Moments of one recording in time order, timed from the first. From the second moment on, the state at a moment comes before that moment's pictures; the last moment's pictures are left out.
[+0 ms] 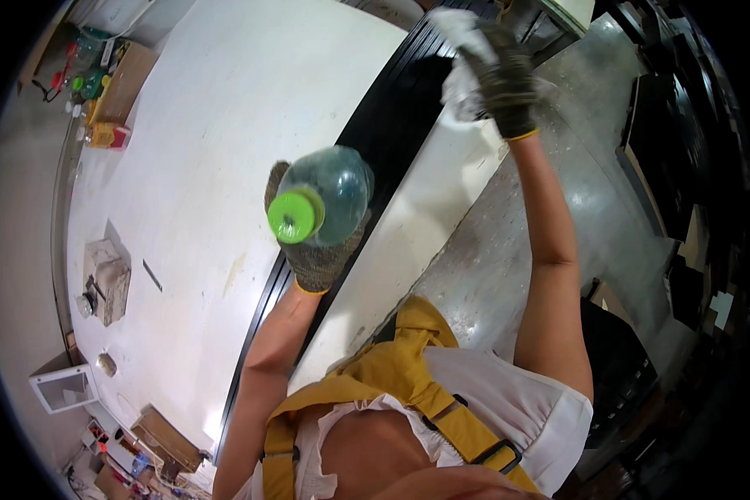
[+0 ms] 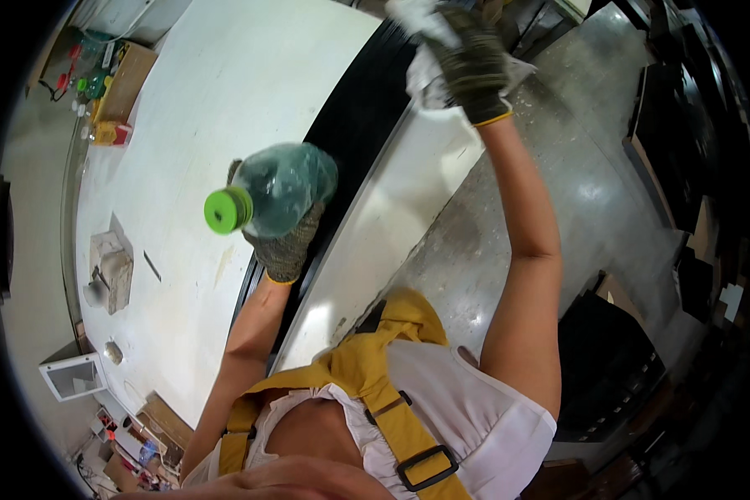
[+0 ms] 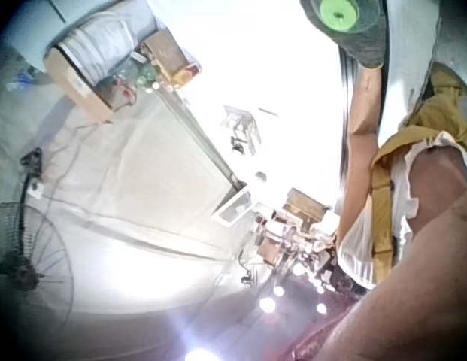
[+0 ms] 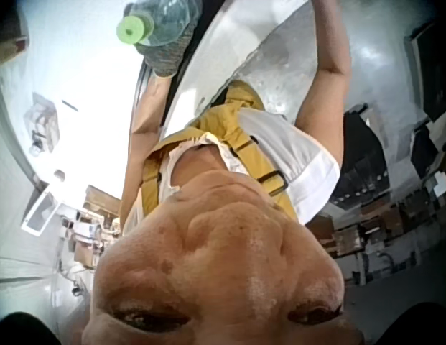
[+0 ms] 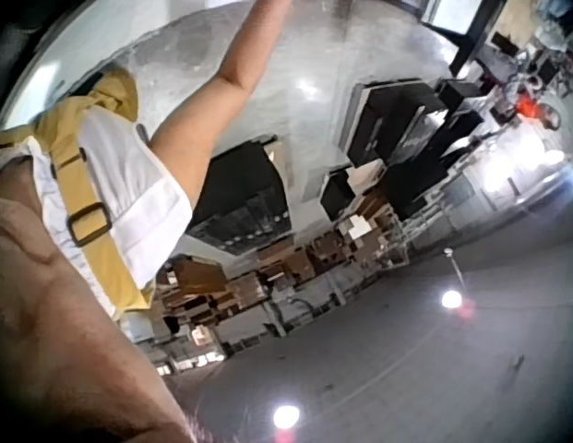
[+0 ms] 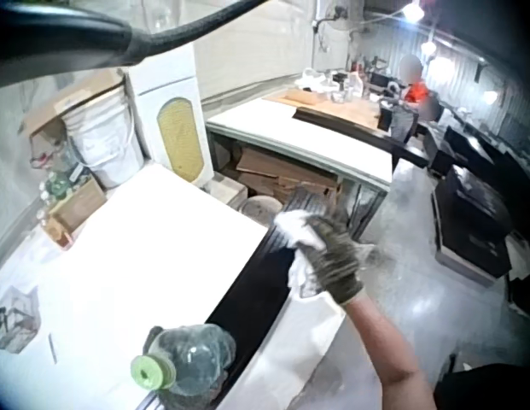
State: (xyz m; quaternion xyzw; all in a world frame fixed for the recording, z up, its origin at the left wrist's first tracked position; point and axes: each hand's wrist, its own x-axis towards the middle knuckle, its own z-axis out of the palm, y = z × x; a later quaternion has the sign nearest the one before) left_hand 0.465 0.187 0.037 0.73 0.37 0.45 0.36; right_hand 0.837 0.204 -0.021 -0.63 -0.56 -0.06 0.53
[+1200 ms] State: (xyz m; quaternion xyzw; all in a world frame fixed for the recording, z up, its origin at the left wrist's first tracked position) left_hand 0.476 0.216 0.015 0.71 0.35 0.33 0.52; right_hand 0.933 0.353 0.039 -0.85 -0.49 -0.16 0.10
